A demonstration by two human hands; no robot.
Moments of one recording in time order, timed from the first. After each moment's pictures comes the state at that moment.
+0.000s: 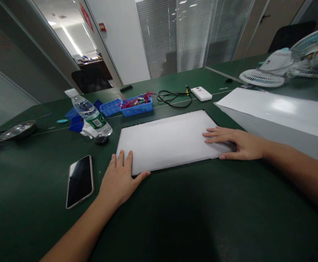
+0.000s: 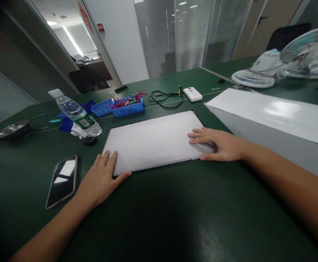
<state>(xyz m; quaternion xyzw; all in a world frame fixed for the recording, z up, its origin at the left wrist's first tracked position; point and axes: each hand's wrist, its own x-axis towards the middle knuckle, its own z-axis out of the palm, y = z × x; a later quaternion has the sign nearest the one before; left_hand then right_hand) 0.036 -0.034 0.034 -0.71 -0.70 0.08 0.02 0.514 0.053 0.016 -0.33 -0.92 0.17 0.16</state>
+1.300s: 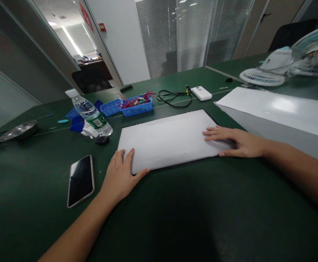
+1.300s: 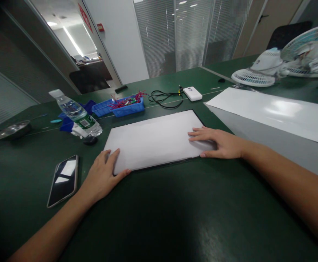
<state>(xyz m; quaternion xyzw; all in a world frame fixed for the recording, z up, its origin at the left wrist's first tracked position) 0.021 -0.025 0.017 -0.73 -0.68 -0.03 -0.01 0.517 0.056 0.013 -0.36 -0.89 0.22 0.17</state>
